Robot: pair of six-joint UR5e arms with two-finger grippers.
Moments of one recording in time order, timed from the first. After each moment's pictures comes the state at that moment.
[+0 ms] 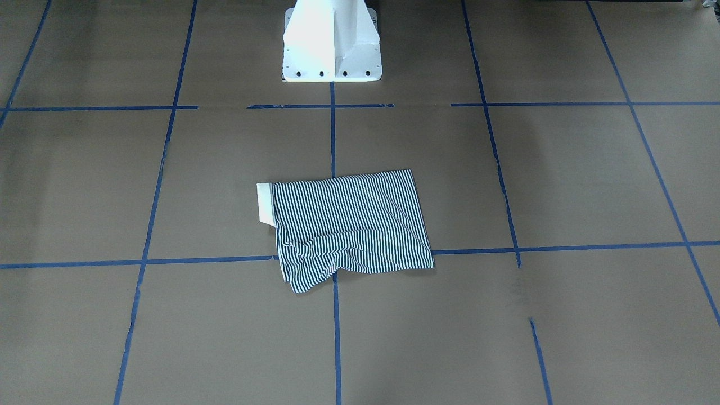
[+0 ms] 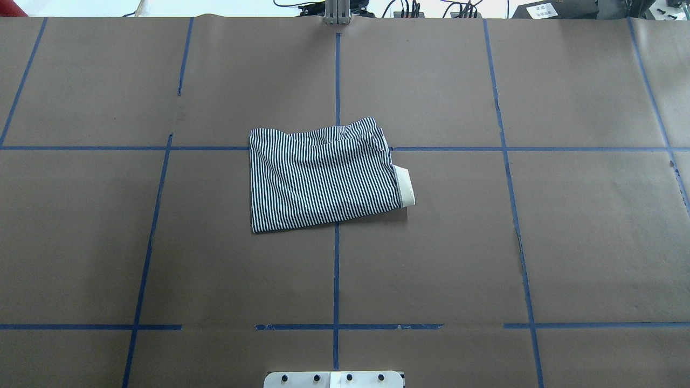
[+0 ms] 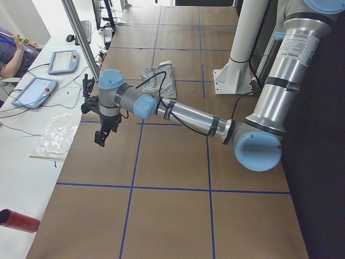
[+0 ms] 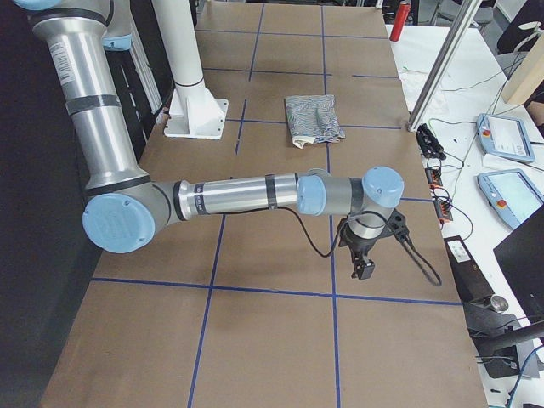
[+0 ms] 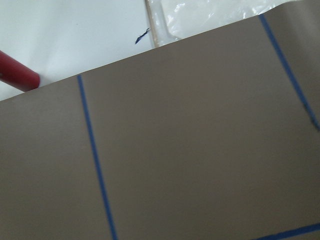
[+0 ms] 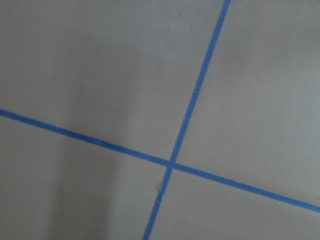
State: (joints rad) left arm -1.52 -1.82 -1.60 -1.65 -2.19 0.17; right arm 1.60 -1.35 1.47 -1.73 2.29 -0.36
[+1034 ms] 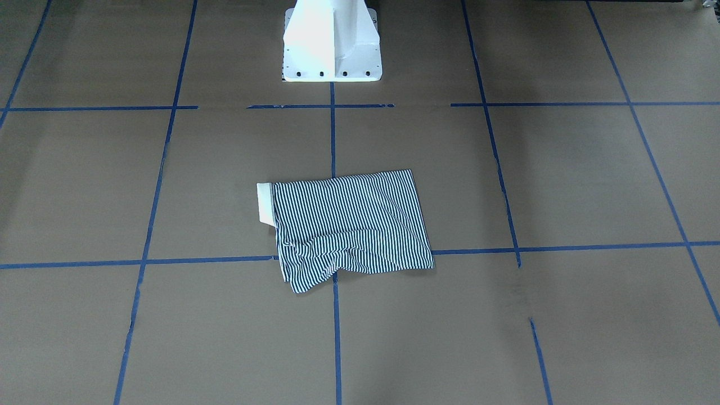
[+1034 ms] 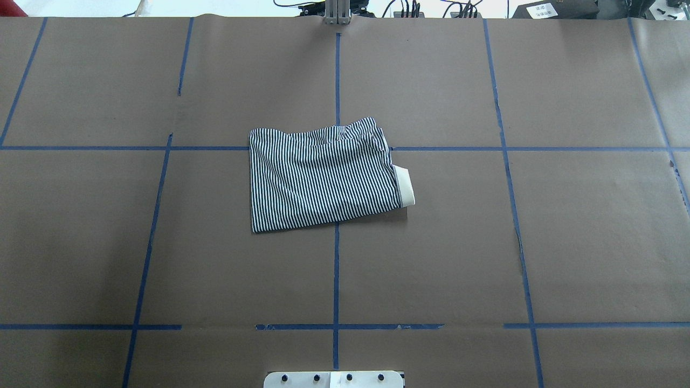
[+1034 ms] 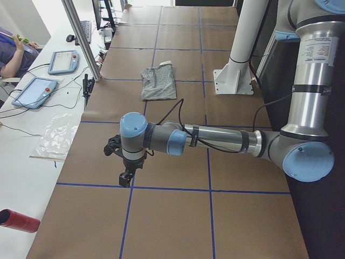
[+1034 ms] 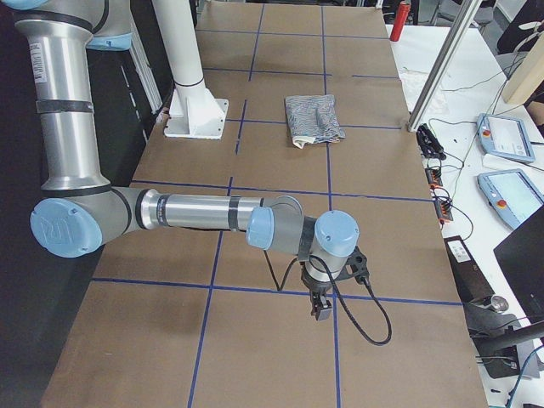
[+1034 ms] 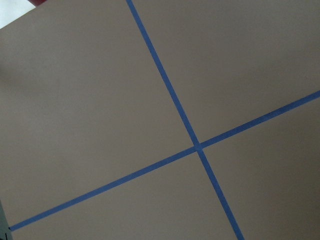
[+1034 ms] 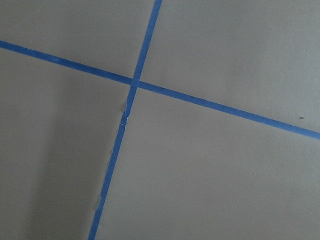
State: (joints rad) left arm -1.57 -1.62 -1.62 -1.62 -2.24 0.28; right arm 1.66 -1.51 1.52 -1.74 2.29 -0.43
